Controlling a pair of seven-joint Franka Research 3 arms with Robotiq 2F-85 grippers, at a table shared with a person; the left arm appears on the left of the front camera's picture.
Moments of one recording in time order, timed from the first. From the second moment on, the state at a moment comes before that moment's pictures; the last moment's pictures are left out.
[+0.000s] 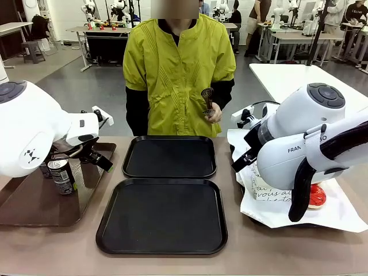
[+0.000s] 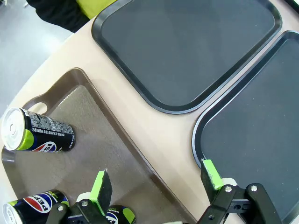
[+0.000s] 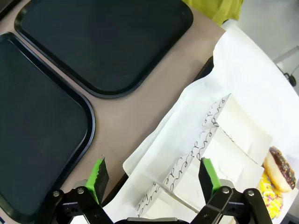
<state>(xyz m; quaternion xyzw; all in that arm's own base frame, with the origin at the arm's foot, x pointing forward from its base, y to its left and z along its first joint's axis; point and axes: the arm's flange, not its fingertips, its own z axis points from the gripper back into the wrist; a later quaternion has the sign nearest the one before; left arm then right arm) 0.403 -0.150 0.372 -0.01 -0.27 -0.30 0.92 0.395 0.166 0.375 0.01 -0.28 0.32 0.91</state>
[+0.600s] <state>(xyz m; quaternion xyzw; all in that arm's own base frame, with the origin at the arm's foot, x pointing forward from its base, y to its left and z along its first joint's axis) 0.398 -0.150 0.392 -0.01 -0.26 -0.30 0.92 0.389 0.167 0.397 0.00 -0.28 0.33 0.90</state>
